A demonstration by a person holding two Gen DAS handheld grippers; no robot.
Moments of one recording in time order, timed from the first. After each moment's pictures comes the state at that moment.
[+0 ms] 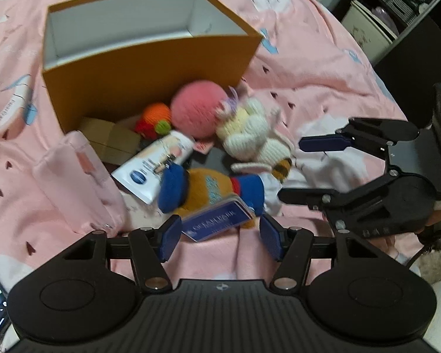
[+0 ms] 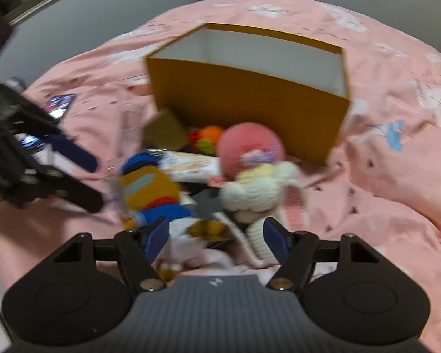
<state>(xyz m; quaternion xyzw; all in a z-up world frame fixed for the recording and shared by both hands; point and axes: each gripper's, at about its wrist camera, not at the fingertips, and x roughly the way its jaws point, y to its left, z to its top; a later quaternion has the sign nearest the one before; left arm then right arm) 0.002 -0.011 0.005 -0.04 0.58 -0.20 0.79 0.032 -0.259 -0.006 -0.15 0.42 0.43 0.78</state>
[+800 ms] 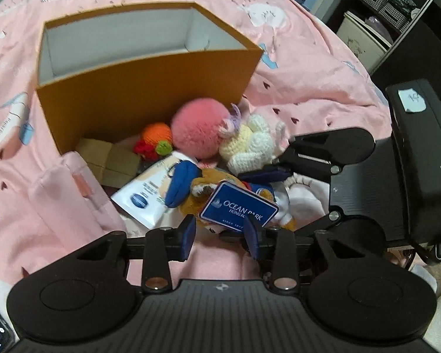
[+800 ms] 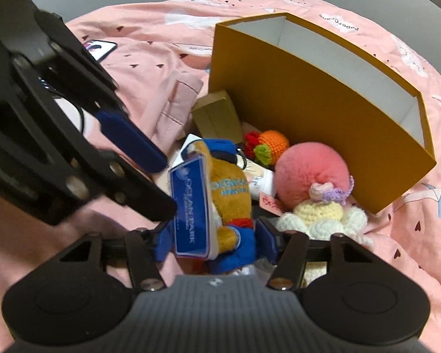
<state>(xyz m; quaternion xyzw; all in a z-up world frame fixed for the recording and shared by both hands) 0.005 -0.010 -0.002 -0.03 0.53 -0.19 0.83 0.022 -0.190 -0.040 -0.25 0.39 0.48 0.74</state>
